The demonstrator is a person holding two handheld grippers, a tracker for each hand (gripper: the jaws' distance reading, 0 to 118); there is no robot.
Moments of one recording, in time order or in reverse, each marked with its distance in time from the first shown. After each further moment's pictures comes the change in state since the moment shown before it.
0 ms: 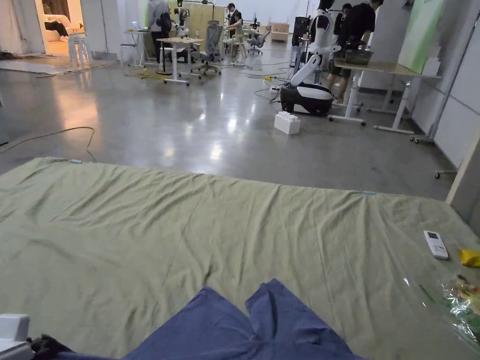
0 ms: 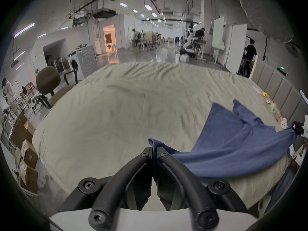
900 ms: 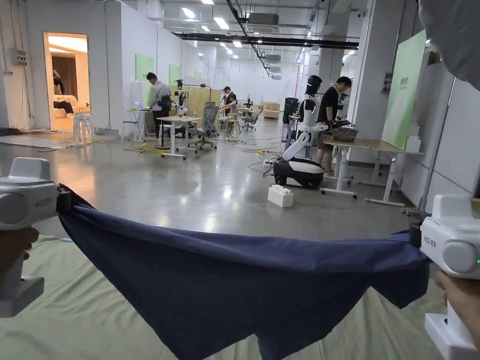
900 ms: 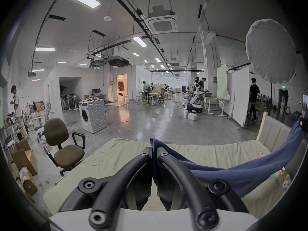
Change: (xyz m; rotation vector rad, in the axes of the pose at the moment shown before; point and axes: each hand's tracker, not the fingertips) left arm 0.018 0.342 0.092 0.594 0.098 0.044; right arm 0.014 0.367 0.011 0.478 -0.030 -0.050
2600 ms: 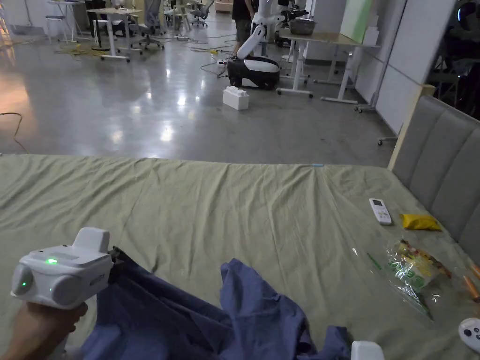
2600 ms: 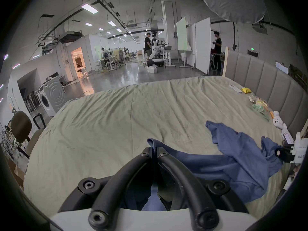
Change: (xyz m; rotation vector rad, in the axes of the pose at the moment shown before) left arm 0.158 -0.257 -0.018 -0.349 -0.345 -0.238; right arm -0.050 -0.359 0.119 -0.585 0.099 -0.089
